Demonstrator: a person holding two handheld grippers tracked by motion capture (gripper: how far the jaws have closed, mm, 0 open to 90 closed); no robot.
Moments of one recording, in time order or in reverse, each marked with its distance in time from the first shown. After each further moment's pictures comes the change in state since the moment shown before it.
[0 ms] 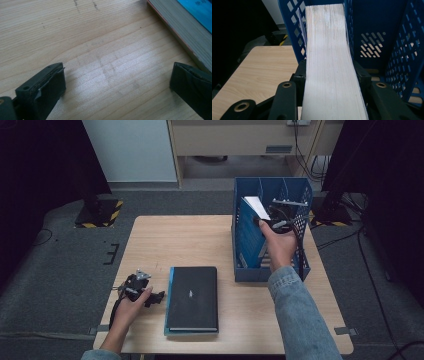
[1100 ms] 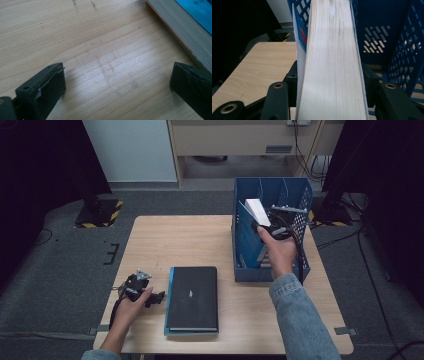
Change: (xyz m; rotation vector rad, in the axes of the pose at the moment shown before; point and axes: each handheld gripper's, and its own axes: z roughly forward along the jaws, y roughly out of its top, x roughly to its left) left arm -0.001 0.000 0.000 0.005 -0.003 0.008; right arm 0.003 -0.016 -0.006 -0.001 0.017 -0.016
